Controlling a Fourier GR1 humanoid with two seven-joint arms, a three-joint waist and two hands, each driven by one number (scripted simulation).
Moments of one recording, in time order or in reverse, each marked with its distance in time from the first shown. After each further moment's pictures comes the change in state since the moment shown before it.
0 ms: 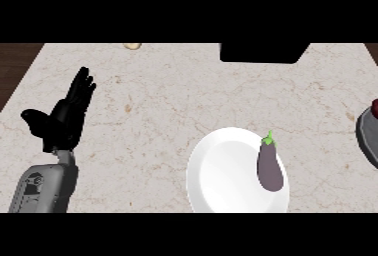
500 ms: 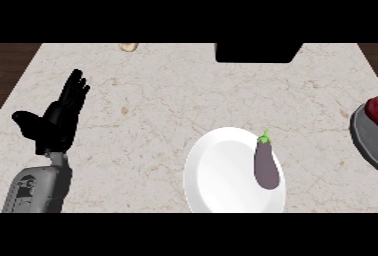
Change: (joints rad) left arm 0.016 0.021 0.026 0.004 0.015 -0.012 -0.003; right arm 0.009 -0.010 -0.147 0.056 -0.176 0.009 -0.241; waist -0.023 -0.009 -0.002
